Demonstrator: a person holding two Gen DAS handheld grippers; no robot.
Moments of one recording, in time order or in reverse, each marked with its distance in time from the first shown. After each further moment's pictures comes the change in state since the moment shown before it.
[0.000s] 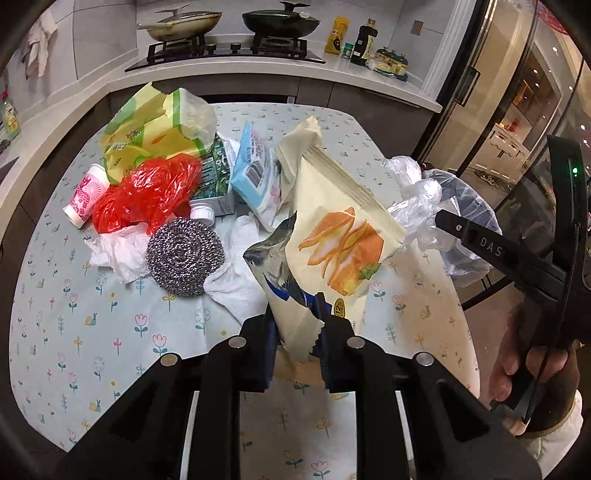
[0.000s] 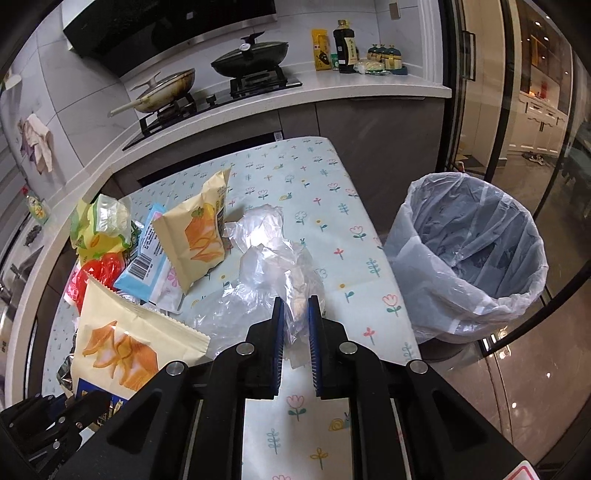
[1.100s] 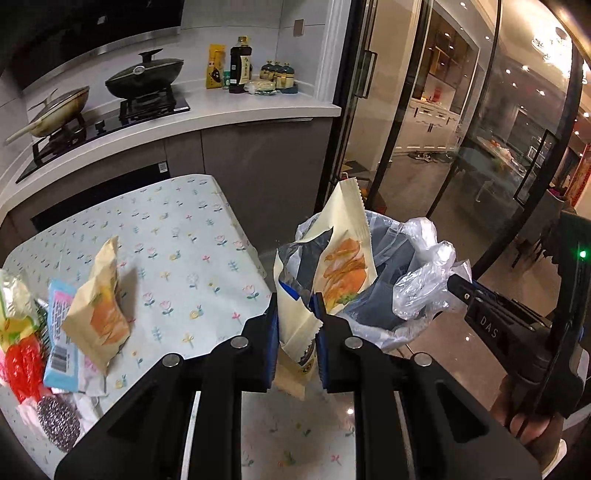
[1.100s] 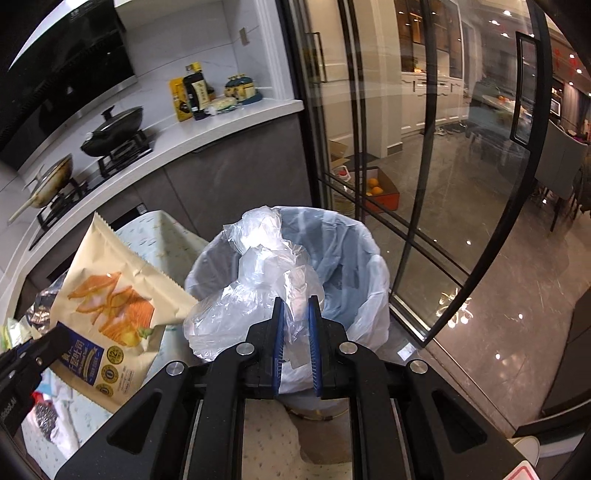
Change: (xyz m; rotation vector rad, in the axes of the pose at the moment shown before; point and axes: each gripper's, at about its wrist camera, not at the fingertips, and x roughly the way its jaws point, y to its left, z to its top) left arm 0.081 -0.197 0.109 0.296 -0.097 -0.179; right arm -0.014 -0.203 0.035 0.296 -0.100 -0.300
